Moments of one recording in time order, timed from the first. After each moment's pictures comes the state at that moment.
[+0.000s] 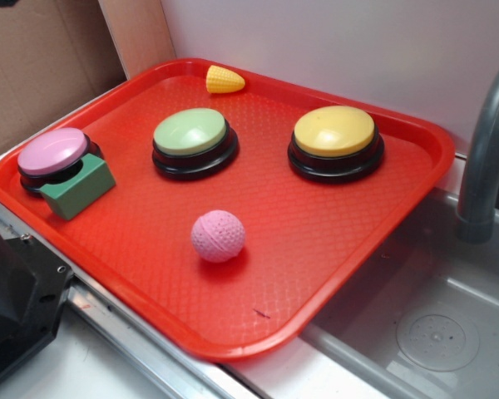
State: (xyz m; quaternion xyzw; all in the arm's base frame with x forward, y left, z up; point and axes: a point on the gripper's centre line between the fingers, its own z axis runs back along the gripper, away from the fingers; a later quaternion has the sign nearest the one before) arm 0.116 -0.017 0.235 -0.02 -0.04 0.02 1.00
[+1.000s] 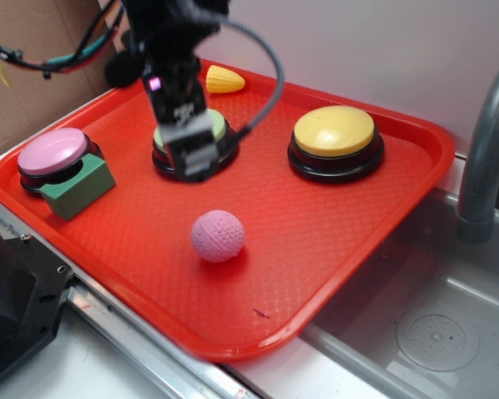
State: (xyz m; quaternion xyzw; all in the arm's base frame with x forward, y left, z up) arm 0.168 -0.116 0.125 0.04 -0.03 -0.26 0.96
